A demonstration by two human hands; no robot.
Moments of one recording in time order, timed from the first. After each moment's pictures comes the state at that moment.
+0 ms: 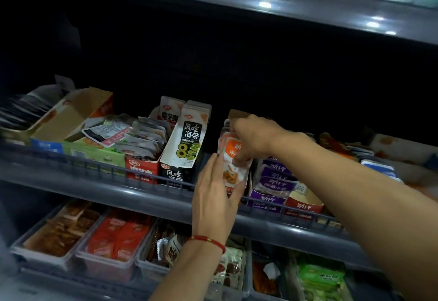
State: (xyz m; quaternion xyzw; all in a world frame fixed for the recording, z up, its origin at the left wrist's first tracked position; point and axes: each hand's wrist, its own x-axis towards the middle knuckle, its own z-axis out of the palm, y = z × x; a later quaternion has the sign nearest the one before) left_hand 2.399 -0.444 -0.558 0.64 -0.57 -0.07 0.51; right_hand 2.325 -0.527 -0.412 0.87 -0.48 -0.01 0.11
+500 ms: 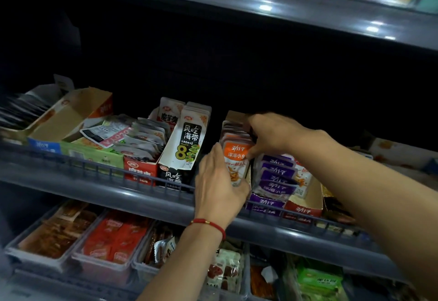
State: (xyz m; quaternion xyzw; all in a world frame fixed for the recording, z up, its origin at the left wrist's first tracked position) left_hand 2.404 -0.466 -0.542 0.65 -0.58 -0.10 0.49; right_hand 2.300 -0.538 -0.403 0.85 -0.51 0.01 0.11
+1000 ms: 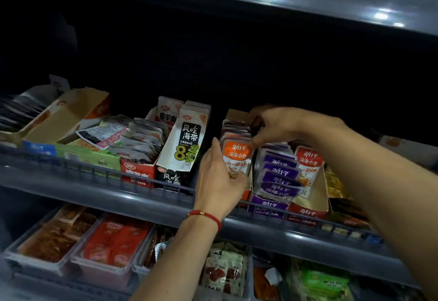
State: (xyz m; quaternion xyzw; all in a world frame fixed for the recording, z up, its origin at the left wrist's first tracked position) left_hand 2.409 -0.479 -0.534 0.63 -0.56 -0.19 0.50; right_hand 2.292 -0.556 -0.387 0.83 -0.56 -0.02 0.00
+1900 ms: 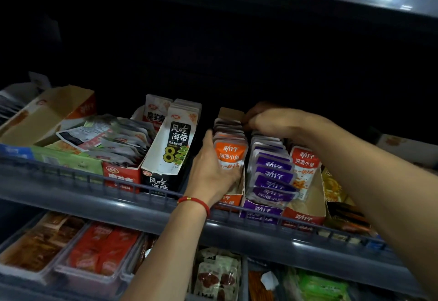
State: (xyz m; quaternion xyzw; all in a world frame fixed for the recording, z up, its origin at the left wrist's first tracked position) left_hand 2.411 -0.501 -0.515 0.60 -0.56 -0.27 0.51; right_hand 2.289 -0.582 -0.395 0.82 -0.55 0.10 -0.12
